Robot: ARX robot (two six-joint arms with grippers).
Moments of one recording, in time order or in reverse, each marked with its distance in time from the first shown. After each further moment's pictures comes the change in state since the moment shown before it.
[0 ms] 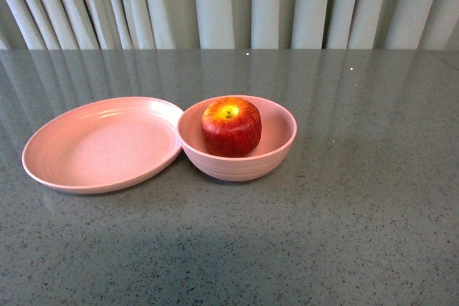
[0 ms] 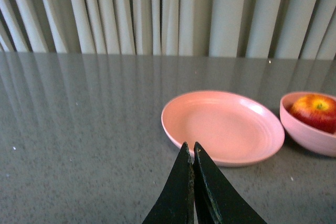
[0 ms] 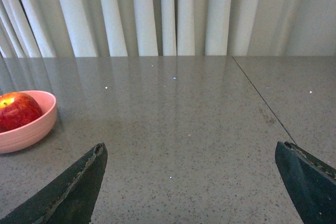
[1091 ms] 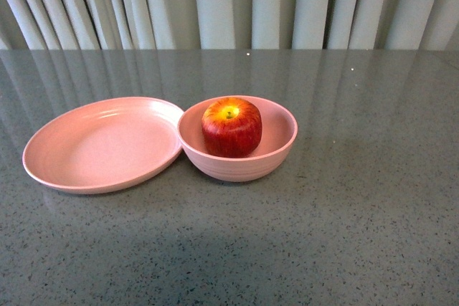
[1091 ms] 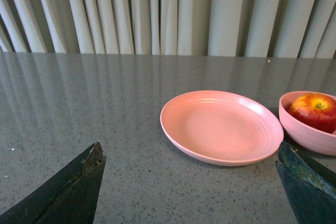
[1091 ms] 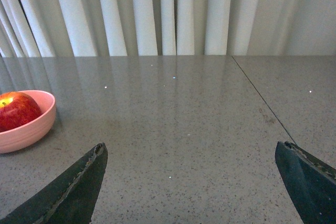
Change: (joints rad) left arm 0.000 0.000 0.000 0.011 -0.001 0.003; right arm 0.000 0.000 0.000 -0.001 0.000 0.000
